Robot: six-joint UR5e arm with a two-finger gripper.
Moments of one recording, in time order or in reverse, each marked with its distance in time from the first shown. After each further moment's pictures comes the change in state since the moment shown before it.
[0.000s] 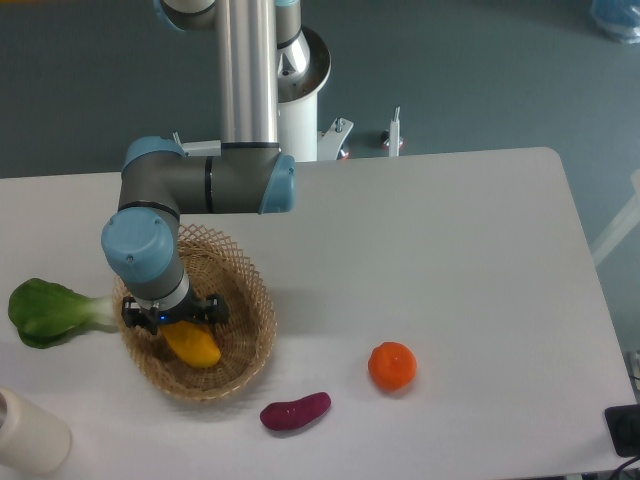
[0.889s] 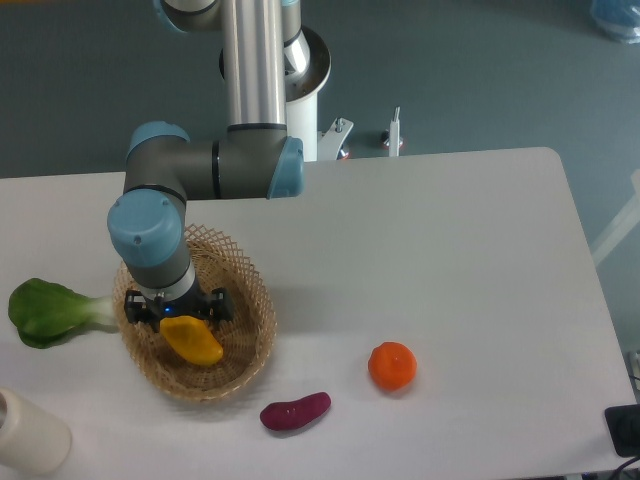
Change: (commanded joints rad) arm 0.018 0.034 0.002 0.002 -0.021 0.005
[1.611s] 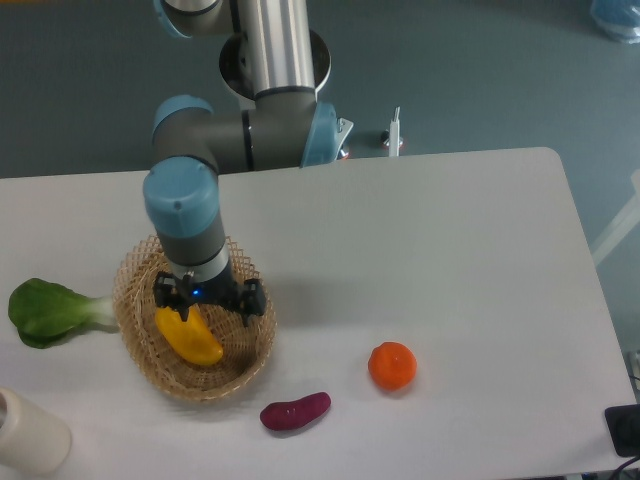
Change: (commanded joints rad) arm 0.037 0.071 -0.008 -0.002 -0.009 0.100
